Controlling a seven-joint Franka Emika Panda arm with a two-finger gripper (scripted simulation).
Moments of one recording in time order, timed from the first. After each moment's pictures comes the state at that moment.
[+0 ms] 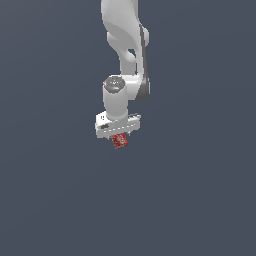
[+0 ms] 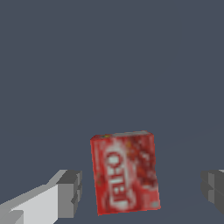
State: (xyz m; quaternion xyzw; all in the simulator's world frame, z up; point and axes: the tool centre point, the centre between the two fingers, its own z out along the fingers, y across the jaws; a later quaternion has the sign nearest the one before) arm -0.062 -0.044 0.086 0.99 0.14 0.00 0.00
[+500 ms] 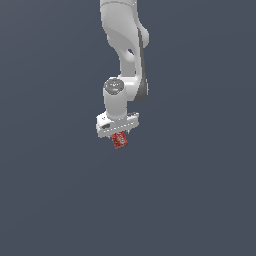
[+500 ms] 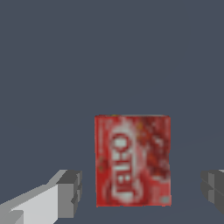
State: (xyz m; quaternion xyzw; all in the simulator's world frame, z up) arm -0.085 -0.047 0.066 0.98 0.18 0.00 0.00
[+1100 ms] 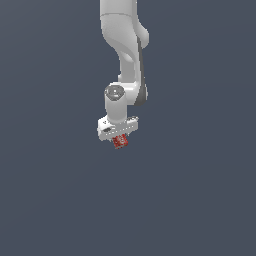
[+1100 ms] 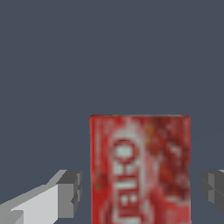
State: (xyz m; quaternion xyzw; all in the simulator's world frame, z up) arm -0.086 -0.047 0.040 0.98 0.18 0.00 0.00
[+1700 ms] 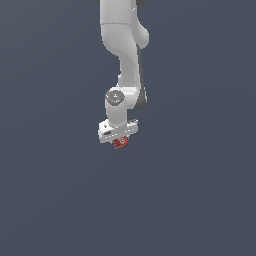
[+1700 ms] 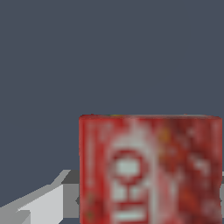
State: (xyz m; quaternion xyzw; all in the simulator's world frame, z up) arm -0.087 -0.047 0.016 0.98 0.18 0.00 0.00
